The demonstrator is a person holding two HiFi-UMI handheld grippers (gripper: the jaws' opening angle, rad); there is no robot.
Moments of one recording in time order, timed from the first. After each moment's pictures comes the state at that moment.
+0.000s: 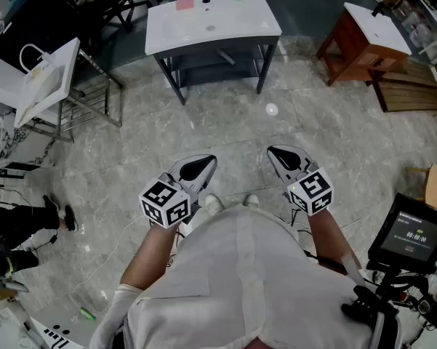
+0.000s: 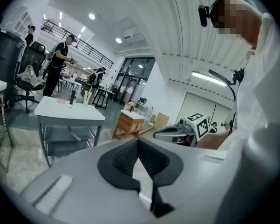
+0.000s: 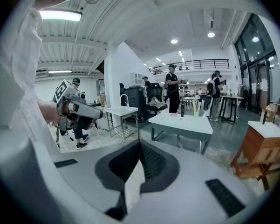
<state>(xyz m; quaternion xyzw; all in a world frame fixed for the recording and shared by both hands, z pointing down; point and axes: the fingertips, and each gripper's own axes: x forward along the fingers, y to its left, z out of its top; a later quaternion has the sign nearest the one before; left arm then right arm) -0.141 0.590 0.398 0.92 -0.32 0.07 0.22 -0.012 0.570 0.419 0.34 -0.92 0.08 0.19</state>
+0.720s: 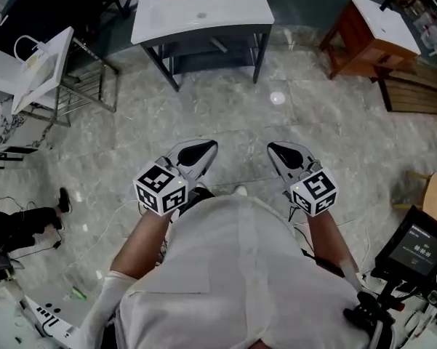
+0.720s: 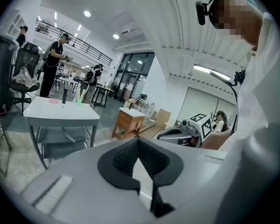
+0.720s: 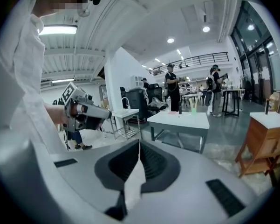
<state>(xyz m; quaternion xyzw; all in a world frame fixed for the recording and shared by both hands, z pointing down) -0.037 0.554 0.399 0.92 -0.32 0.09 0.22 0.083 0.555 0.426 0.31 -0.93 0.12 0.16</state>
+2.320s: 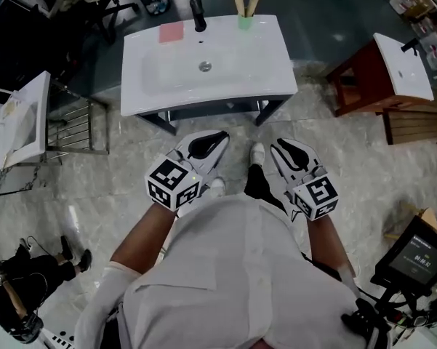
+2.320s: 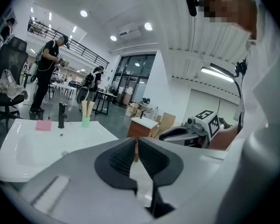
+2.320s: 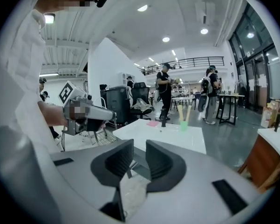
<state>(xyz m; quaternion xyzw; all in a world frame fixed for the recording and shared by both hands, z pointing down) -0.089 0.131 0.412 0.93 -0.30 0.08 0.19 0.018 0.146 0.430 0.37 -0.91 0.10 0.18</state>
